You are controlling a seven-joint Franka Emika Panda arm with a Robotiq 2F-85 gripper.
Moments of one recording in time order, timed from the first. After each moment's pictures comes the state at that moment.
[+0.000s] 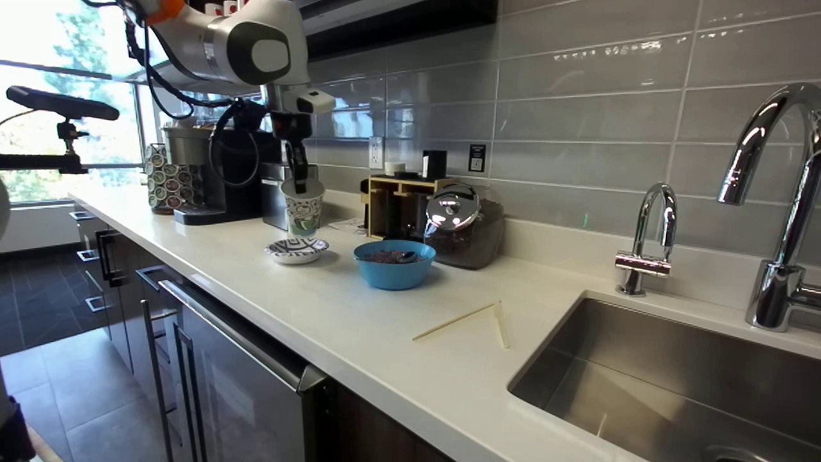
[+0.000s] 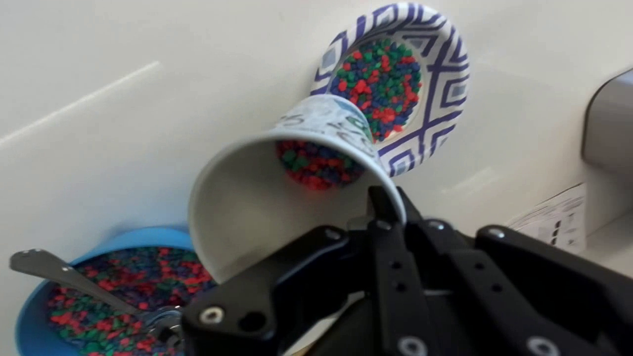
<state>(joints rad) 0.14 -0.24 0.07 -2.39 0.20 2.48 0.67</state>
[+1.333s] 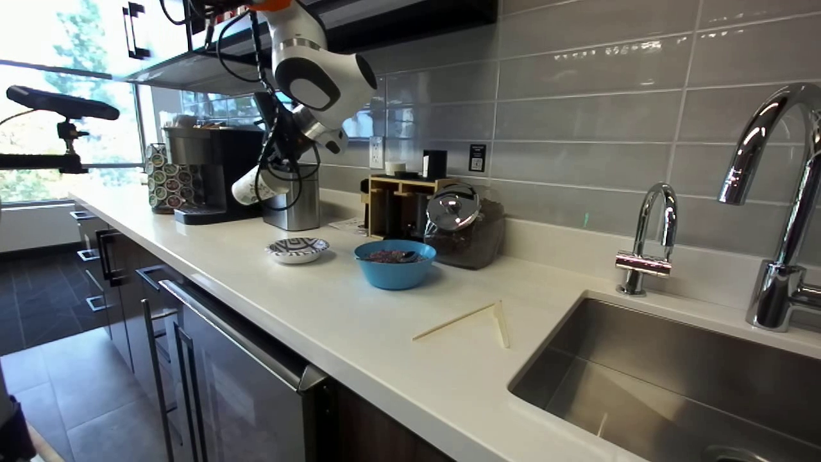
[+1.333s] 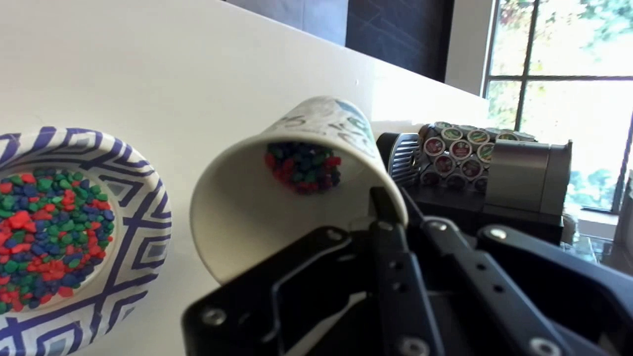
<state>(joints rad) 0.09 0.03 0.01 -2.10 1.09 1.92 -0.41</state>
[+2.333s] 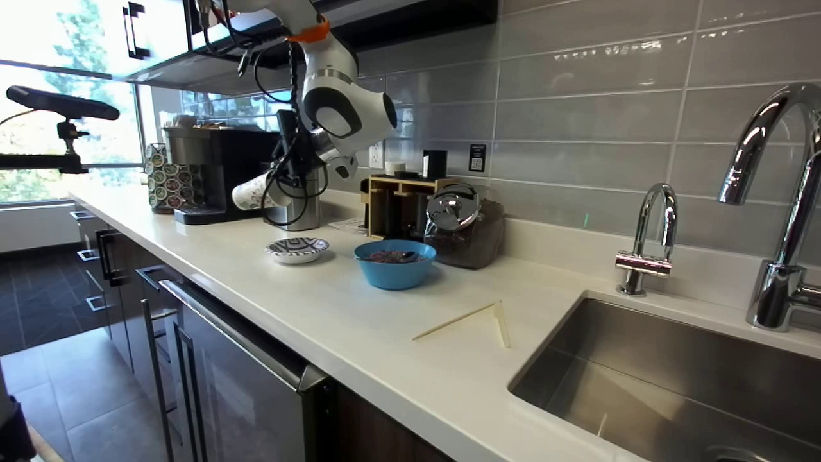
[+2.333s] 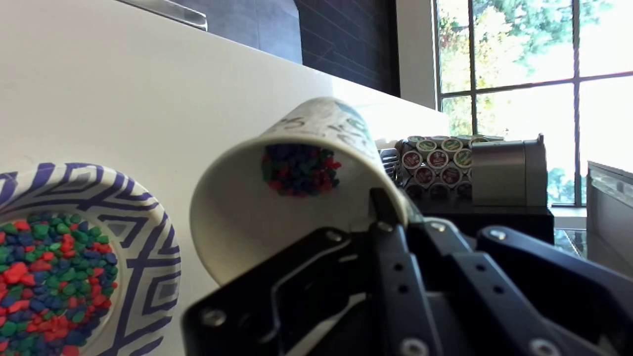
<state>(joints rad) 0.02 0.17 0.01 -2.03 1.16 1.76 -0.42</state>
